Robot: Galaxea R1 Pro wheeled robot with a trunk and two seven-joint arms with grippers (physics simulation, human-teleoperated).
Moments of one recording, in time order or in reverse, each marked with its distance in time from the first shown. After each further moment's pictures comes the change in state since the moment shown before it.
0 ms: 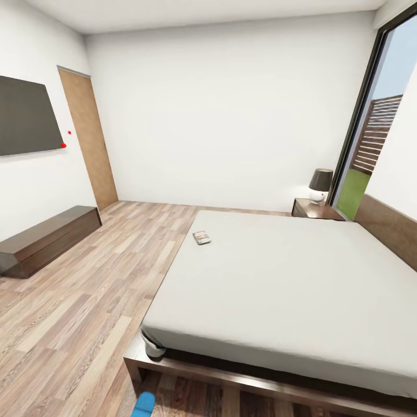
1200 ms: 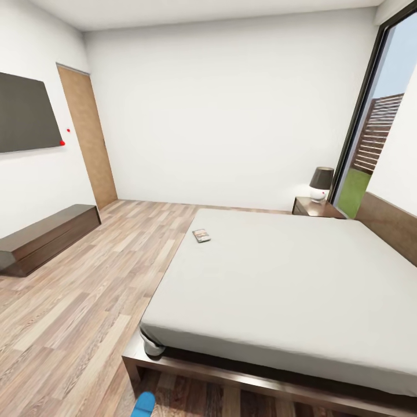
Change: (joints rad) left arm 0.000 0.000 0.000 0.000 0.000 0.000 0.000; right arm 0.000 0.002 0.000 -0.002 0.000 0.000 0.000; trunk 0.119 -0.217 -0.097
